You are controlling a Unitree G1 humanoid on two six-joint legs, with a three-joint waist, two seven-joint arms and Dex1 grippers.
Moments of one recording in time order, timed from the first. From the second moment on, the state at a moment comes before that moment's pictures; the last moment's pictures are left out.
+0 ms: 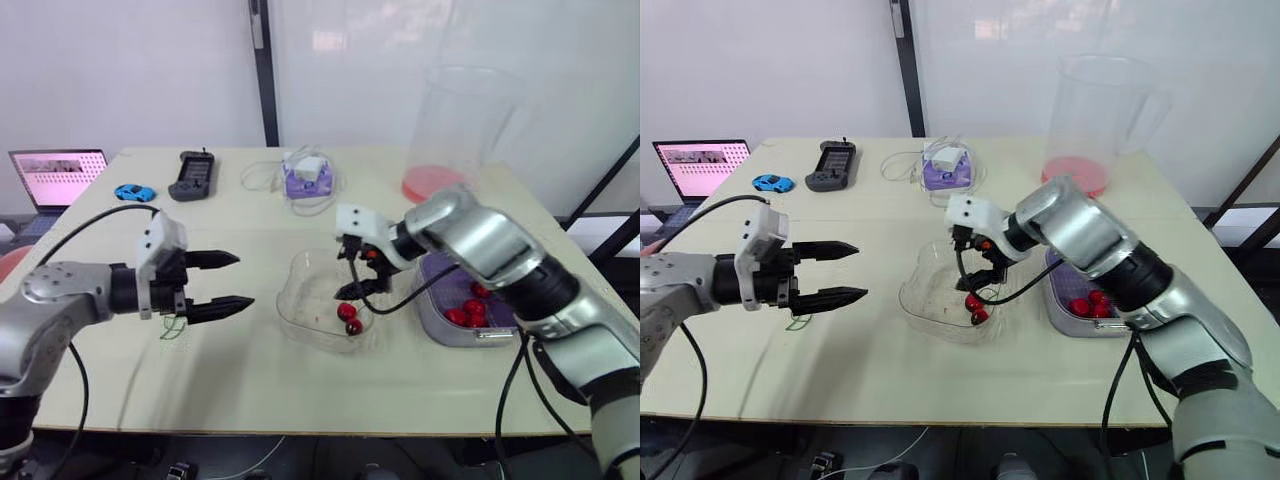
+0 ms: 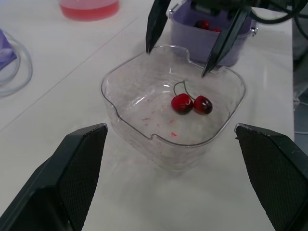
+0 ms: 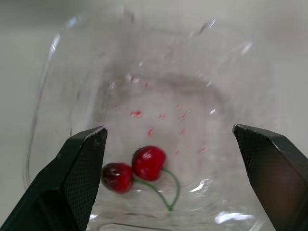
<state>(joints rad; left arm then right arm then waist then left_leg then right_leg) -0.37 0.93 0.20 -0.32 -0.70 0.67 -1.06 -1.20 -0.65 0.67 0.02 0.18 1.04 1.13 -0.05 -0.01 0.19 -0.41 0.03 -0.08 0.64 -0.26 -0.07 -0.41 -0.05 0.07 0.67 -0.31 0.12</state>
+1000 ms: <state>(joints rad) -0.40 0.93 0.18 -0.32 -0.66 0.67 -1.05 -1.14 -0.56 0.81 0.04 0.06 1.13 1.08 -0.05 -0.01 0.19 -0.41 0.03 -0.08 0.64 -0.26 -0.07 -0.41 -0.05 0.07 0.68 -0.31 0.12</state>
